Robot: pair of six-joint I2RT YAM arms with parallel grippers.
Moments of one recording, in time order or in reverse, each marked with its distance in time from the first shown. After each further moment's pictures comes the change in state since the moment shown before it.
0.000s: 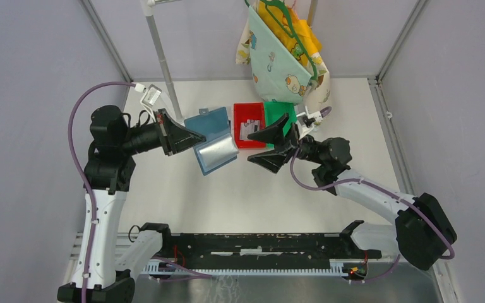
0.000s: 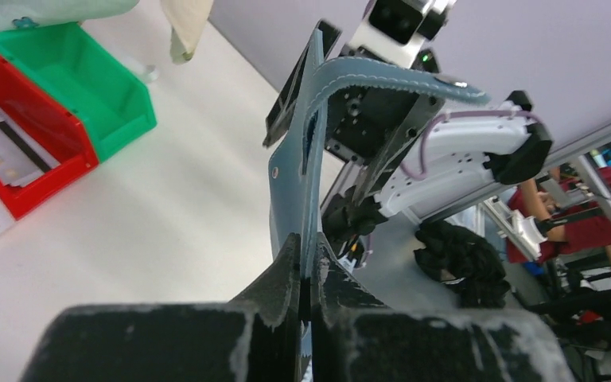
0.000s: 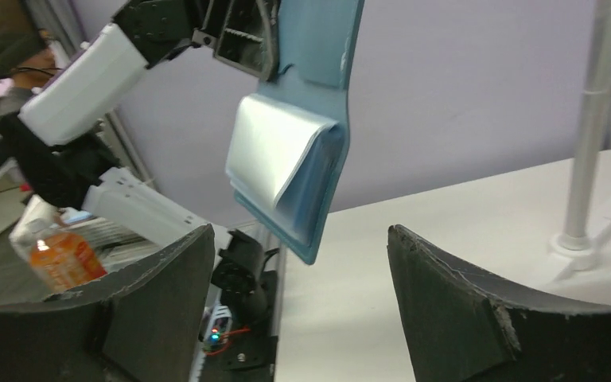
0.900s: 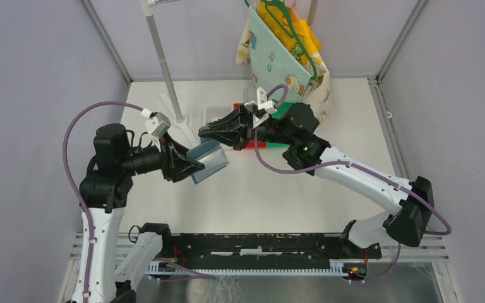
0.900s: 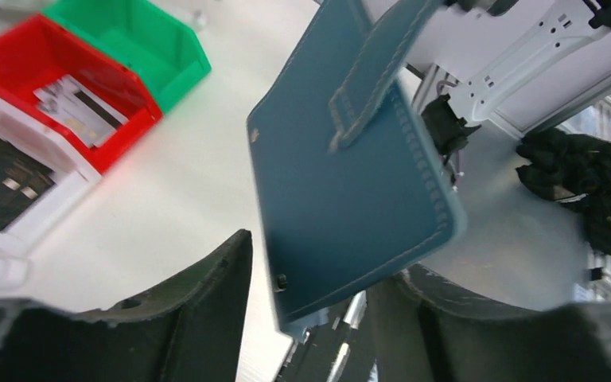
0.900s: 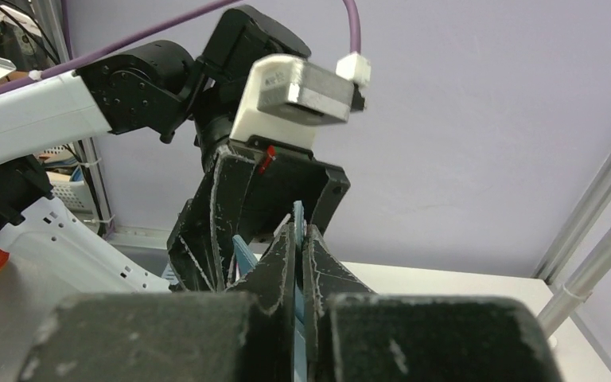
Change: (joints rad) left arm 0.002 -0.095 -0.035 -0.351 -0.019 0.515; right arm 0.287 0.206 0.612 -0.482 0.093 -0.463
